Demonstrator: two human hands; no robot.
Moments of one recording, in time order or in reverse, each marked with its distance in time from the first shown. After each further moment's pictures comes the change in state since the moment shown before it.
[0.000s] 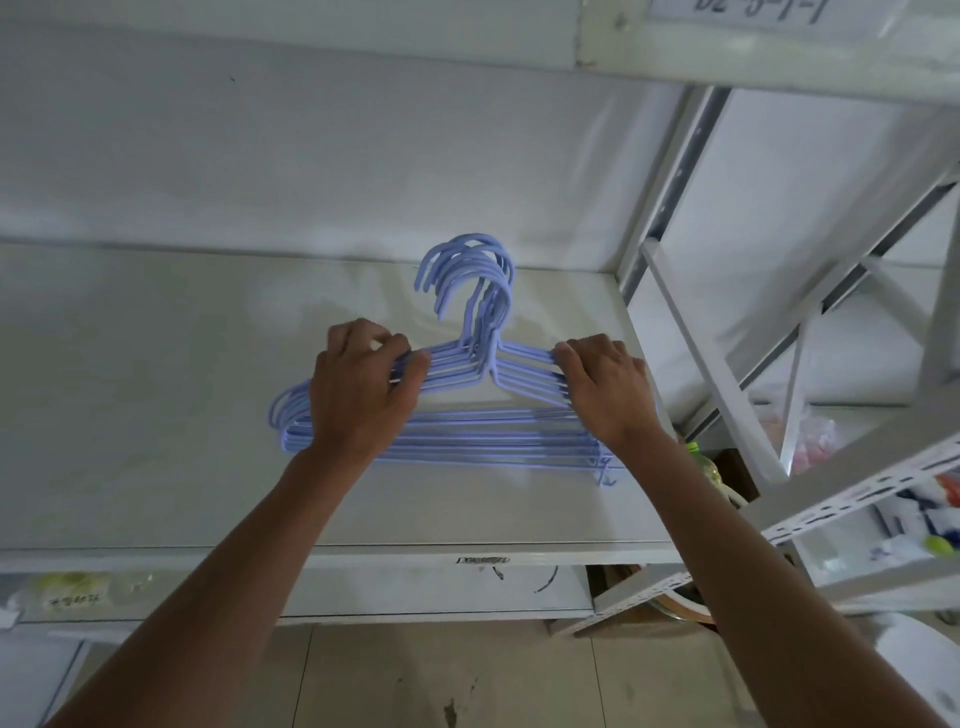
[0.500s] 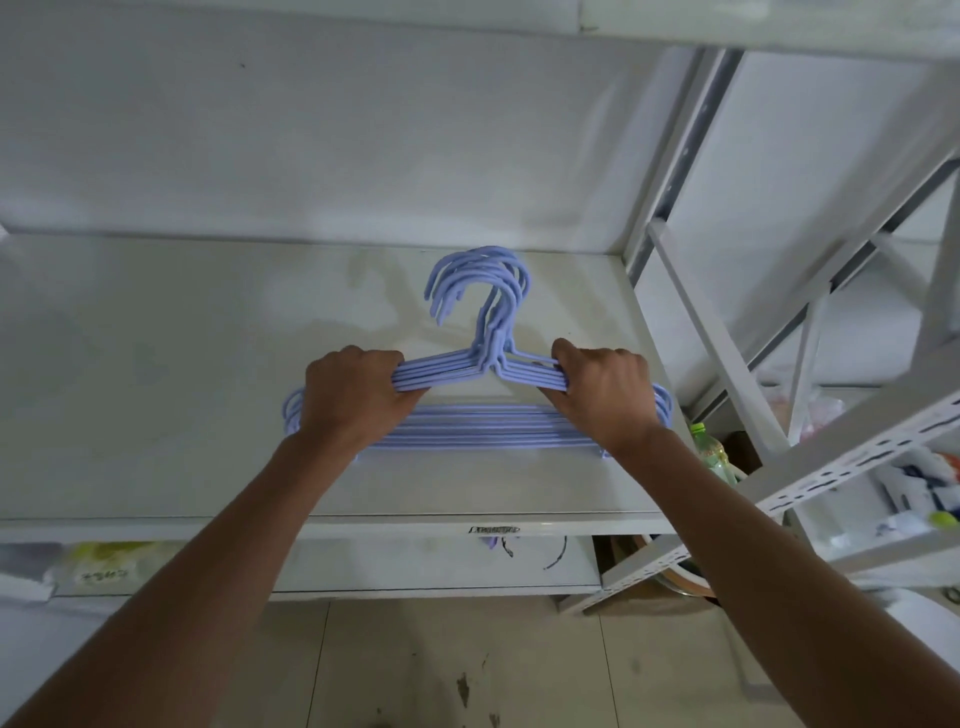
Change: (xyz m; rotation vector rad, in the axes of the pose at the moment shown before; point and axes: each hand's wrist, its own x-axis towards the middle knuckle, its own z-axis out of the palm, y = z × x) left_hand -0.017 -0.017 -0.023 0.220 -0.208 0.130; right_hand -0.027 -0.012 0.006 -0.300 0.234 -0.323
